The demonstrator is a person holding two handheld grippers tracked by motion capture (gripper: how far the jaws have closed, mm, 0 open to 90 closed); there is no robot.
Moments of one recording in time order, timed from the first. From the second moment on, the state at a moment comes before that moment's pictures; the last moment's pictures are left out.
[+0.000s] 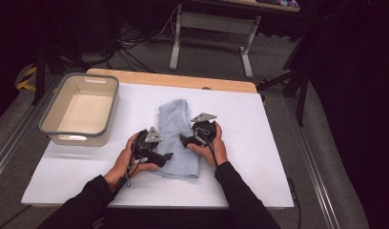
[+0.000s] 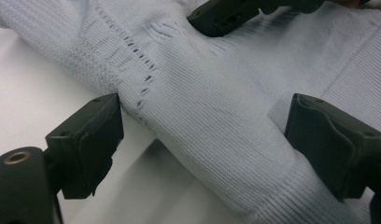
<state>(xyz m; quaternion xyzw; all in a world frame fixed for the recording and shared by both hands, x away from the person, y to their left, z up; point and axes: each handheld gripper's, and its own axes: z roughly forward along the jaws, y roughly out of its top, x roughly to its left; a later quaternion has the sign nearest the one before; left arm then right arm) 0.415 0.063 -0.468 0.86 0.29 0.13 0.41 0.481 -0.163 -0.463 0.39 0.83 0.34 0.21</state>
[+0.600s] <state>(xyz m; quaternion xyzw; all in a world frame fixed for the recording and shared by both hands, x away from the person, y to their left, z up) 0.413 0.056 -0.470 0.85 0.30 0.08 0.41 0.482 -0.166 -0.459 0.39 0.84 0.37 0.10</state>
